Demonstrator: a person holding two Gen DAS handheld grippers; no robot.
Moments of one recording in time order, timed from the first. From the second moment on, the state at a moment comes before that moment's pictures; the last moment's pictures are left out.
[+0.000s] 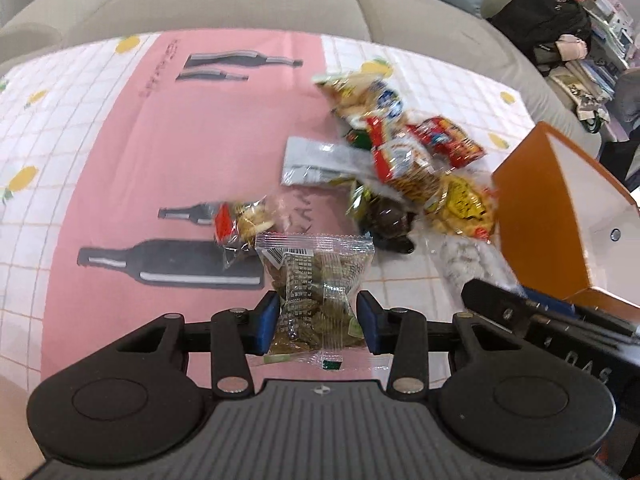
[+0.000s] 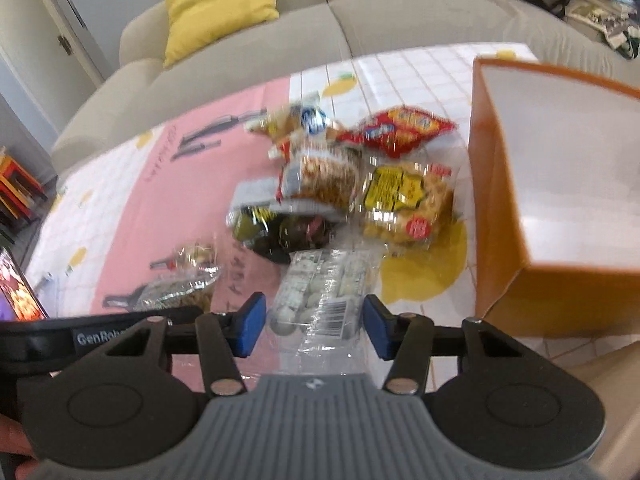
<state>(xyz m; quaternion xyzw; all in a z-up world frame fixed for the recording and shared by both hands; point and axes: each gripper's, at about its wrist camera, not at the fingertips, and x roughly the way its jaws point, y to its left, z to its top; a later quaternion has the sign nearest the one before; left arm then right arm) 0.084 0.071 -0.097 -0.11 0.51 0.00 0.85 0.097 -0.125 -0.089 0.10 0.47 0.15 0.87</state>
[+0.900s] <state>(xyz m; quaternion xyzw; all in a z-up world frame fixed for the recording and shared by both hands) 0.195 -0.132 -0.036 -0.01 0.52 -0.25 0.81 0.157 -0.327 -0.046 0.12 0.45 0.06 0.88</state>
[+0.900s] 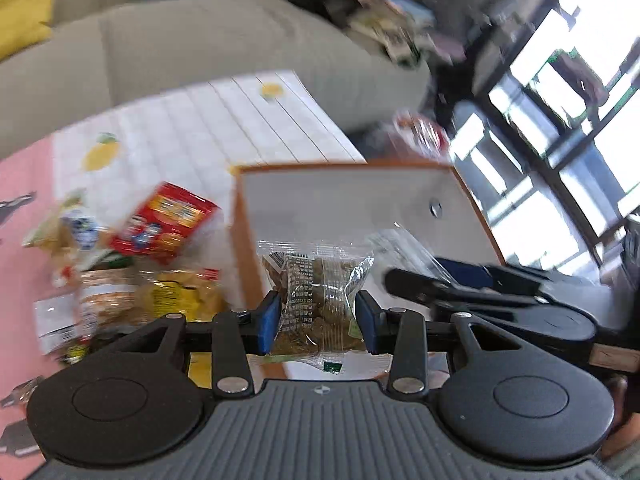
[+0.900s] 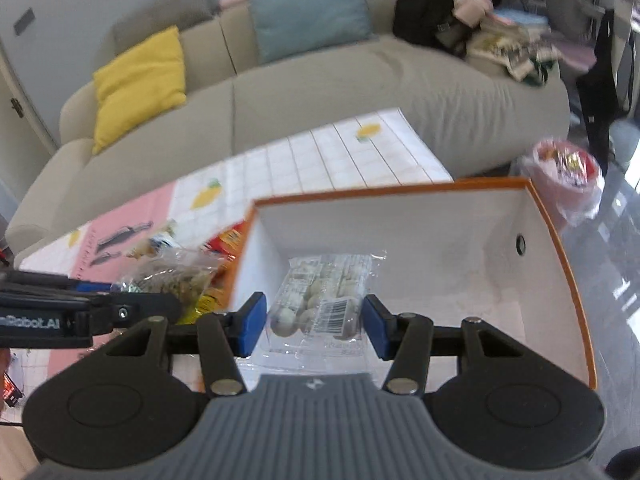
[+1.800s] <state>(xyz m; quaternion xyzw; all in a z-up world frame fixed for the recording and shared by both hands) 0.227 -0.168 -0.090 0.10 0.58 -0.25 0.77 0.189 -0.327 -0.134 0.09 0.59 0.06 0.80</state>
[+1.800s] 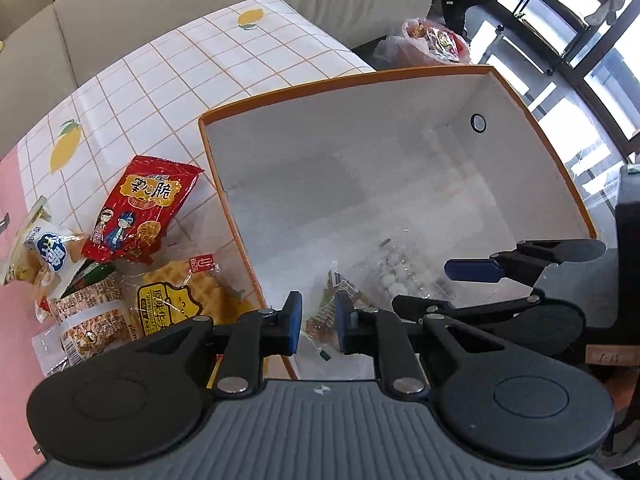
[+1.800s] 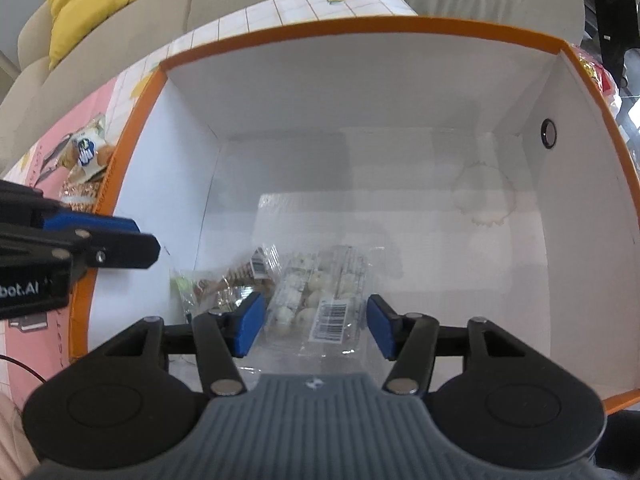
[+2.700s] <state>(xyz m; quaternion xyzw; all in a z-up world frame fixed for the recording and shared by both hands) 0.131 -0.029 -0.040 0.15 0.43 -0.25 0.85 0.094 -0.237 -0.034 0.11 0.37 -0.02 0.92</state>
